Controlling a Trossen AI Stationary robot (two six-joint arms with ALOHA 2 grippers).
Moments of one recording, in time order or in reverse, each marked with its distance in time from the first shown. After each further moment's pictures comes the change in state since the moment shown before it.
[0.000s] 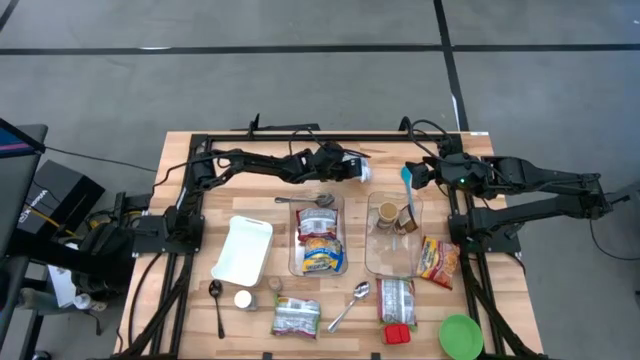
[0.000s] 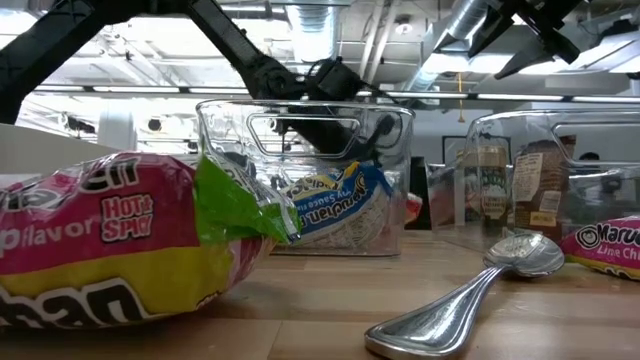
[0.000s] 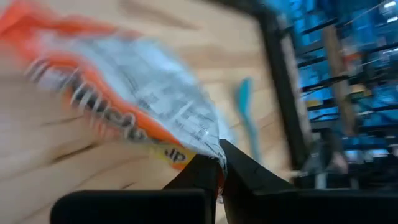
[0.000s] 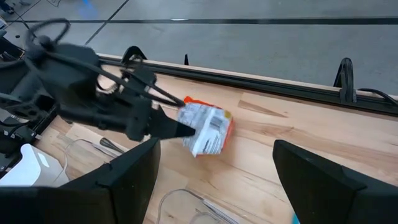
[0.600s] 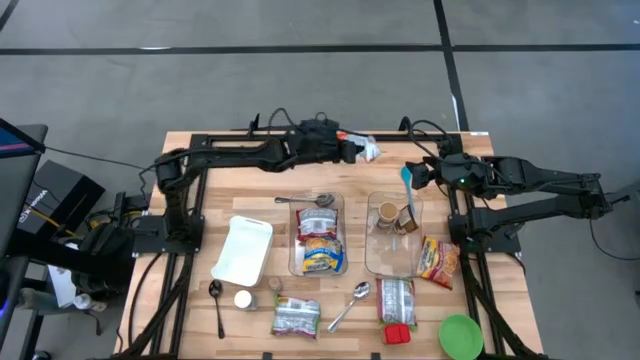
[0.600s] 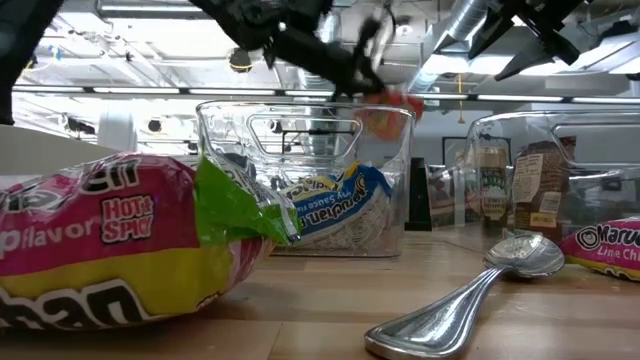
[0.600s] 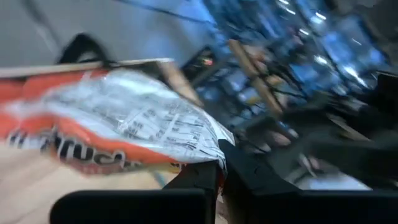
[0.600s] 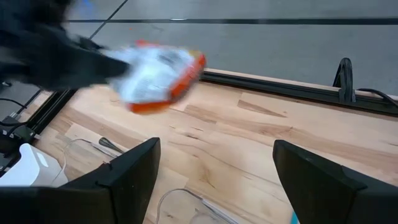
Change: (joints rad) left arm -0.007 -0.293 0.000 0.015 0.082 0.269; right arm 0.000 0.000 0.000 -0.002 0.000 -0.001
